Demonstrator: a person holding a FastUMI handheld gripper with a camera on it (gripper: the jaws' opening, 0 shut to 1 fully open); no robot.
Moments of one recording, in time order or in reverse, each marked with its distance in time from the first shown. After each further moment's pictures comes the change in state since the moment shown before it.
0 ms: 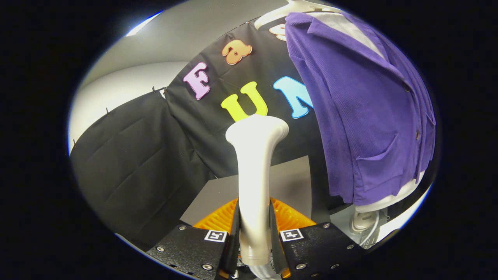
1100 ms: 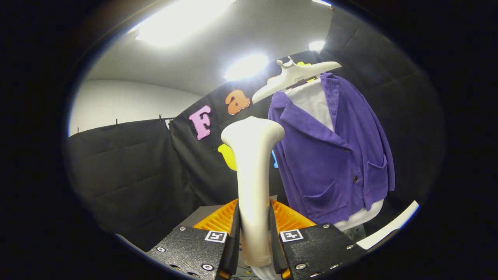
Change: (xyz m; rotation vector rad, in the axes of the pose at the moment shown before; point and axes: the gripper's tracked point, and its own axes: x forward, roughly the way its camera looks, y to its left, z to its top) arm -0.163 -0.026 0.084 -0.104 -0.377 -0.100
